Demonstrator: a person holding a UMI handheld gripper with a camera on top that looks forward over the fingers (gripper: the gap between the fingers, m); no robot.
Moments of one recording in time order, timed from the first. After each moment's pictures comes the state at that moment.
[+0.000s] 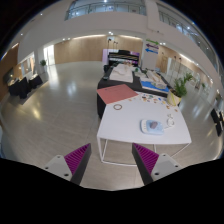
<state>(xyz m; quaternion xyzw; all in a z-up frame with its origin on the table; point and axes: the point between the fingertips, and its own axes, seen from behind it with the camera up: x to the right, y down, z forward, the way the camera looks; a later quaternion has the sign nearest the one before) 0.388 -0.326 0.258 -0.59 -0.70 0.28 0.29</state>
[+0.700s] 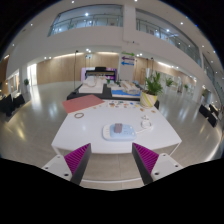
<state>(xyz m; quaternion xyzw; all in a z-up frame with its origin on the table) 0.317 -0.117 0.161 -0.62 -0.60 0.32 0.39</state>
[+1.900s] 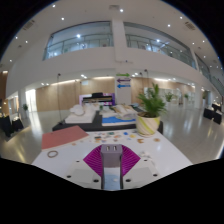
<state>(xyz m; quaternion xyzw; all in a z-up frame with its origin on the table) 0.053 0.020 0.170 -0.58 -0.52 0.44 0.45</state>
